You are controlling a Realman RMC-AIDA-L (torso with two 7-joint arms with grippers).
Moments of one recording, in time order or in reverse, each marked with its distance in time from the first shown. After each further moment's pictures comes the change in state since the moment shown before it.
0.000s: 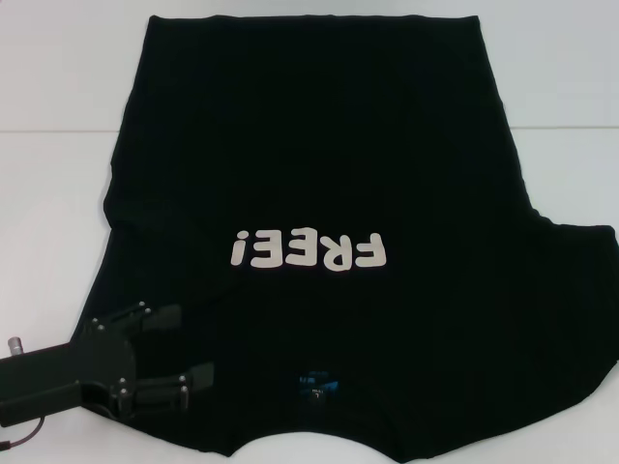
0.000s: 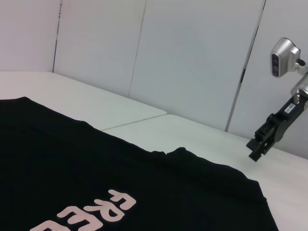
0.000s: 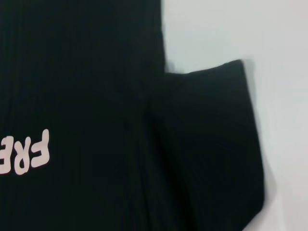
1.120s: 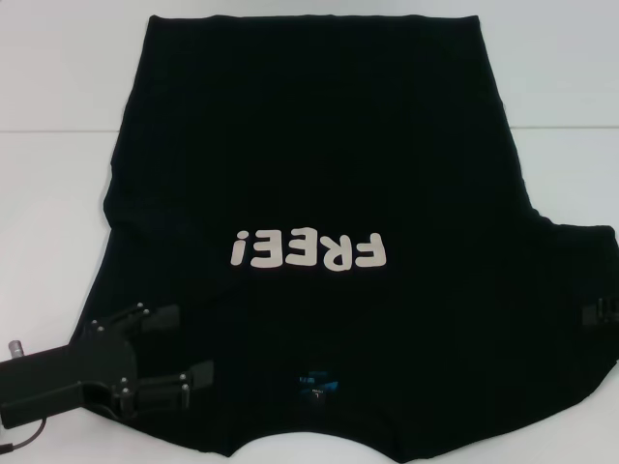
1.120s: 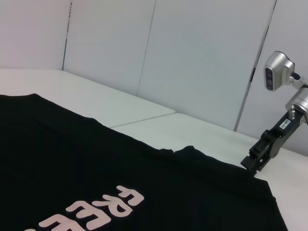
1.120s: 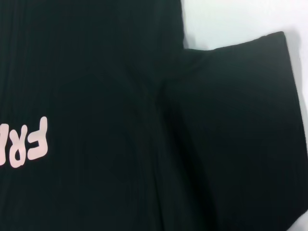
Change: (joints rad) left arm 0.007 -0.010 -0.006 -0.004 -0.001 -0.026 0.002; right arm 0.055 0.003 -0.041 0.211 0.000 0.166 -0.036
